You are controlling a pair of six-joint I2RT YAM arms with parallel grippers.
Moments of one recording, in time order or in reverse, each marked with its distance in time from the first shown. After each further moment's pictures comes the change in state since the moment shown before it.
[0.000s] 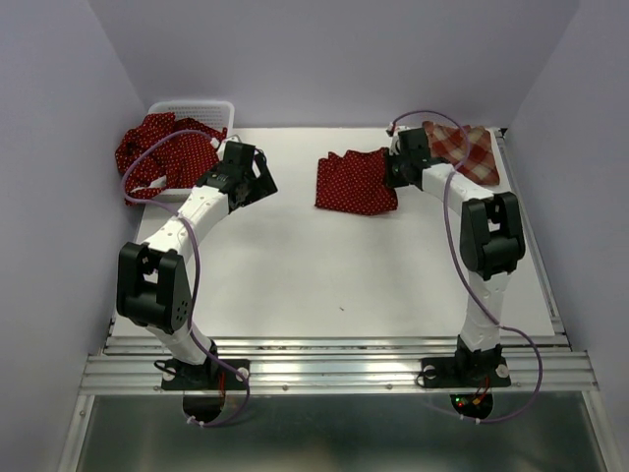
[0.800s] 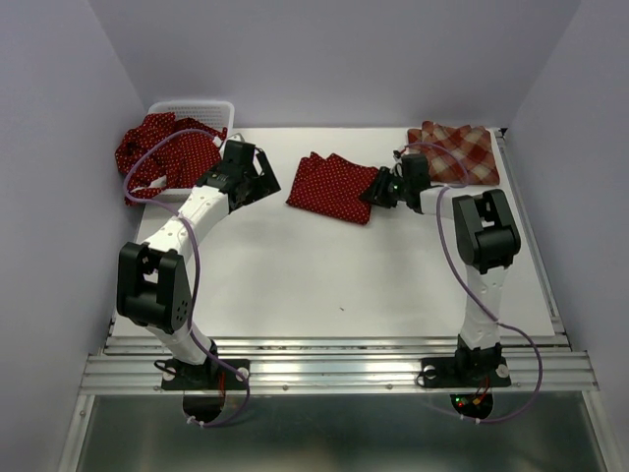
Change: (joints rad) left arm 0.000 0.000 0.000 0.027 0.058 -0.001; right arm -0.022 0.063 -0.238 0.402 -0.360 0.481
